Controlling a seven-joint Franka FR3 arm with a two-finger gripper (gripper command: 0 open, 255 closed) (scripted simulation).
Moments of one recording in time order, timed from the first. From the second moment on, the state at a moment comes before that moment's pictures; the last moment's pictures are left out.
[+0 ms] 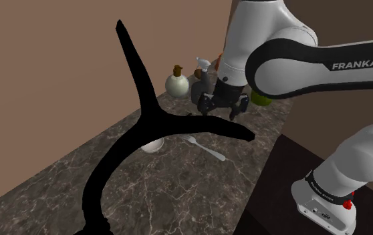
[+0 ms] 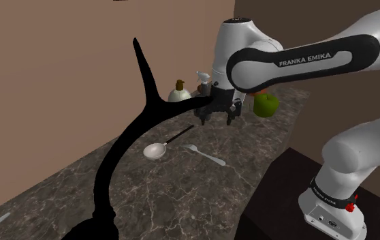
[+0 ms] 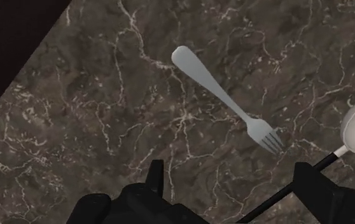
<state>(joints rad) -0.20 -0.58 0.71 -2.40 0.36 2.02 0.91</state>
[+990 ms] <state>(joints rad) -0.40 0.37 1.09 -1.95 -0.54 2.11 2.23</state>
